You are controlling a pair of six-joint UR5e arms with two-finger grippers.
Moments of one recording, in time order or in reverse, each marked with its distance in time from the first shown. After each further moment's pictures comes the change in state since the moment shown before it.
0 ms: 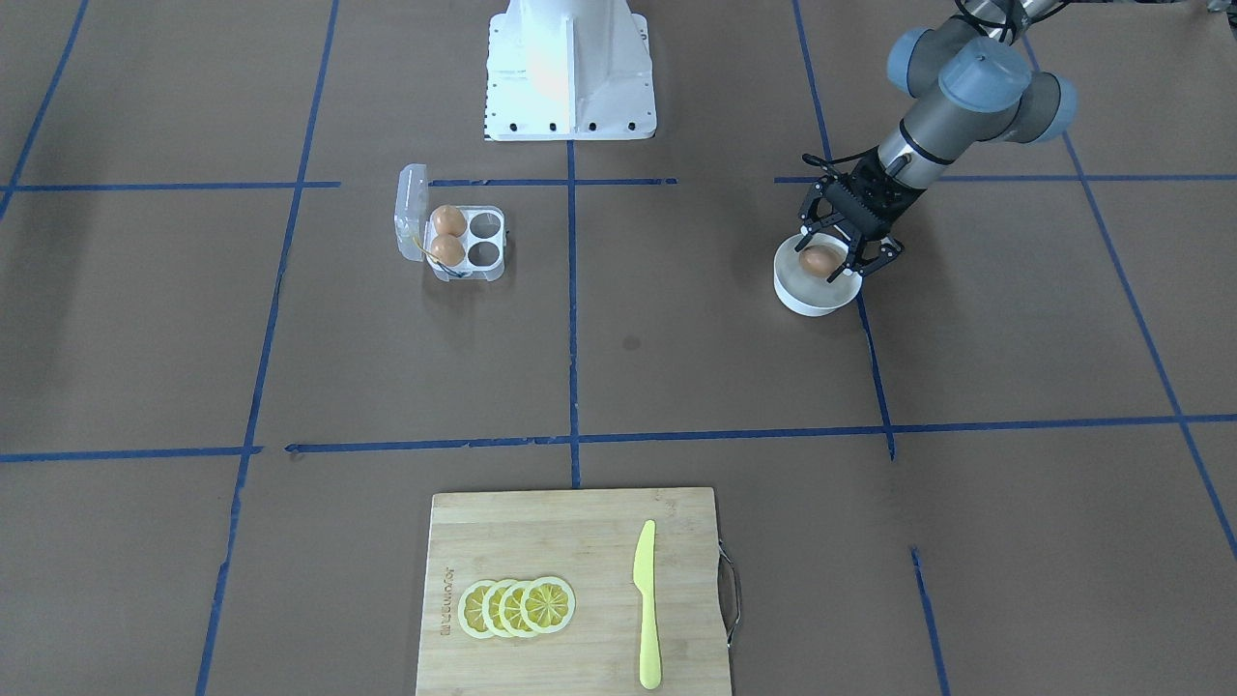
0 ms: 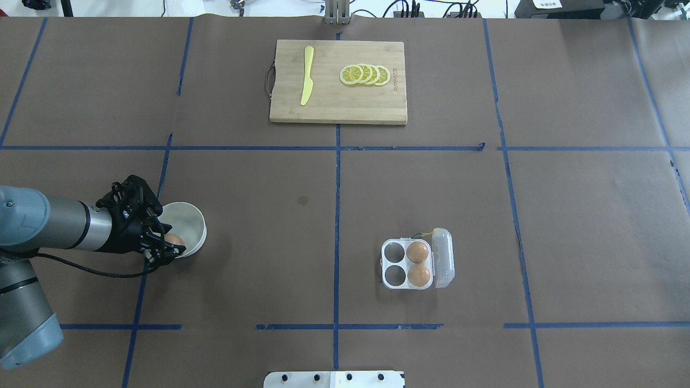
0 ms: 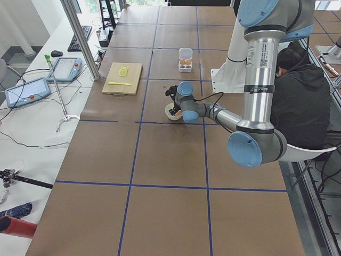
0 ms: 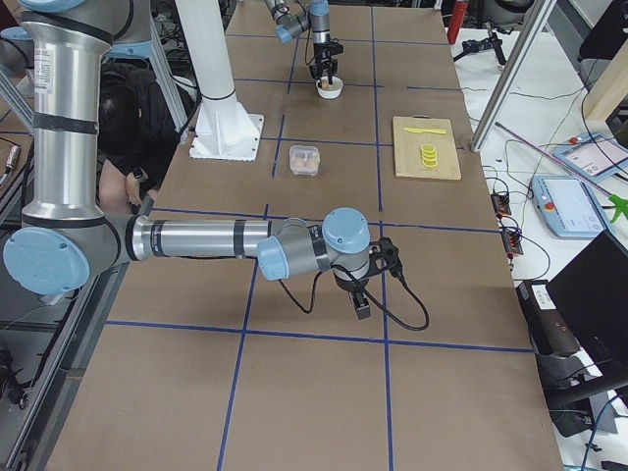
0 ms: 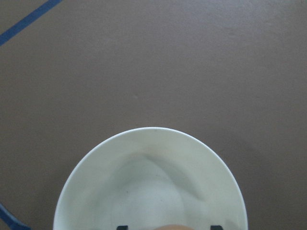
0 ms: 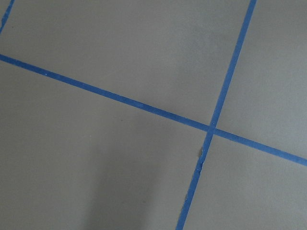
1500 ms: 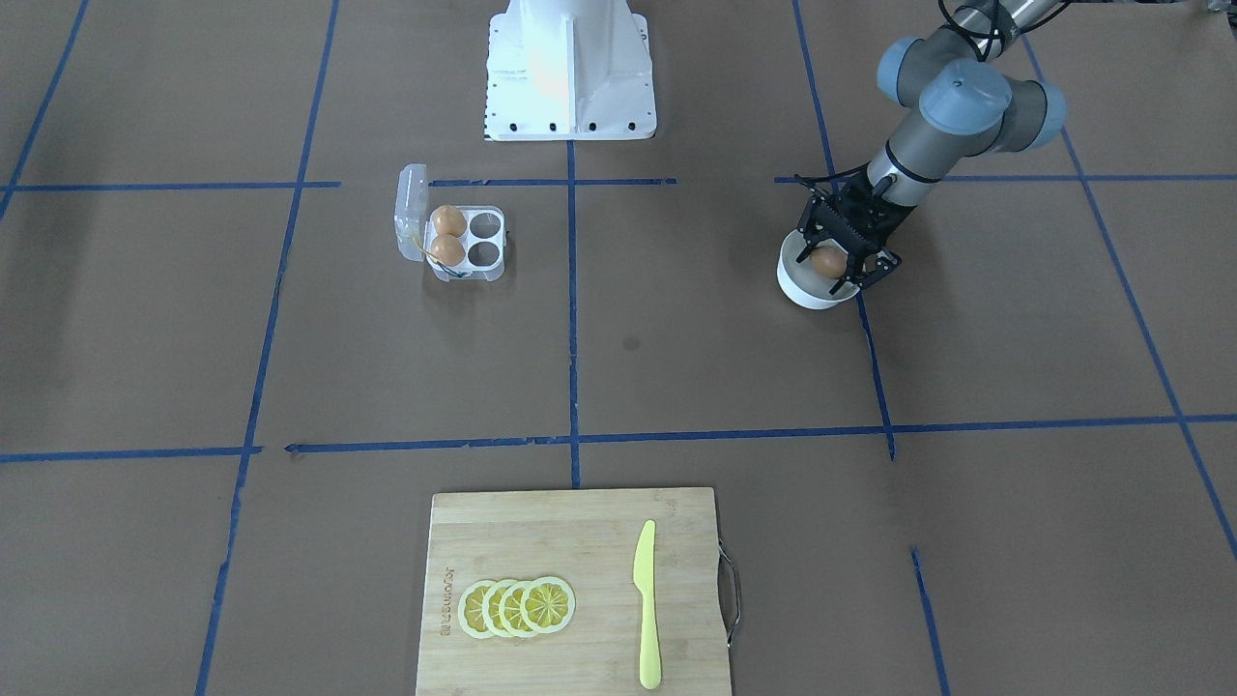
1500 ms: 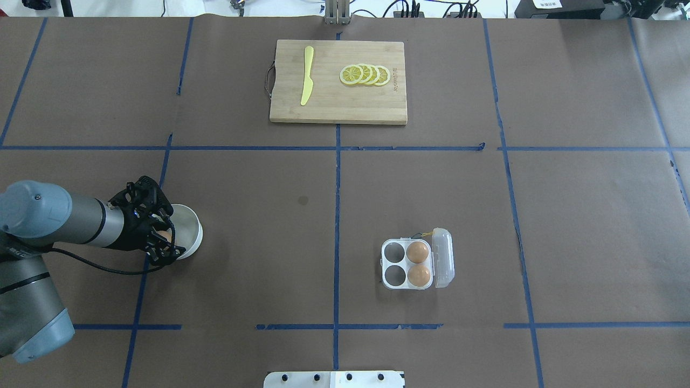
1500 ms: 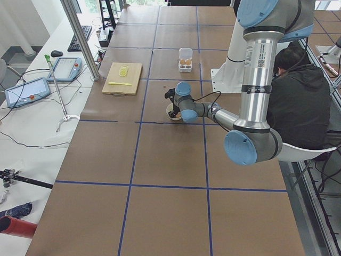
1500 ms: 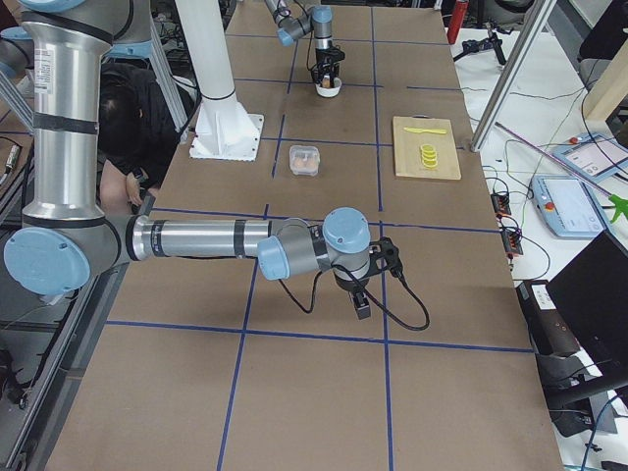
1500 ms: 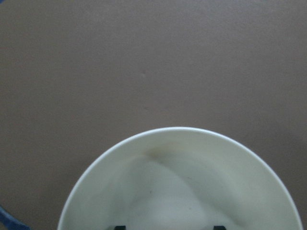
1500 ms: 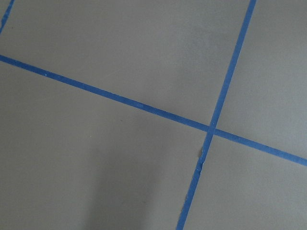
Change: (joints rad) left arm -0.005 -0.031 0.012 0.132 0.000 0.081; right arm 0.000 0.001 0.000 -0.002 0.000 0.001
